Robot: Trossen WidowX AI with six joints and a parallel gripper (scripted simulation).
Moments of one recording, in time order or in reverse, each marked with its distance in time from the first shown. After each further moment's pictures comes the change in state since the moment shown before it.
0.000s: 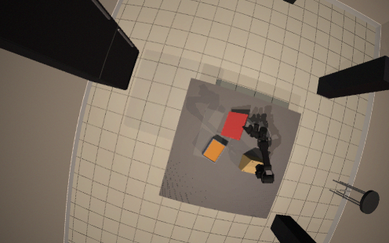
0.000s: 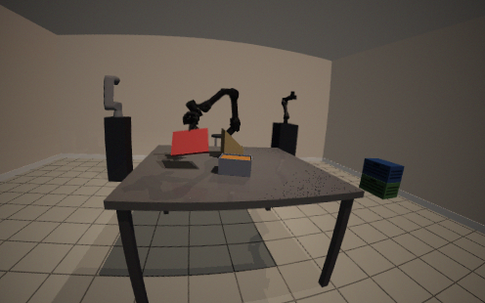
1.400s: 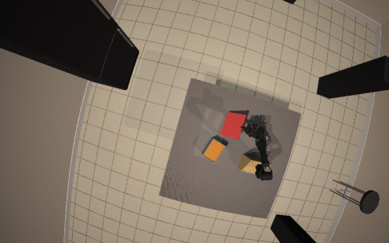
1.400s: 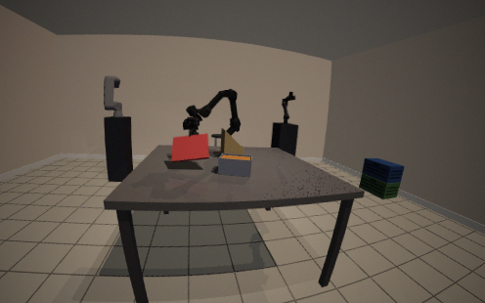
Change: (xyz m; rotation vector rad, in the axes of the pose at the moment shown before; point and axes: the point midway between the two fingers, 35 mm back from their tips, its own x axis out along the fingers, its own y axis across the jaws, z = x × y) arm 0.023 -0.029 -0.002 0.001 0.007 0.000
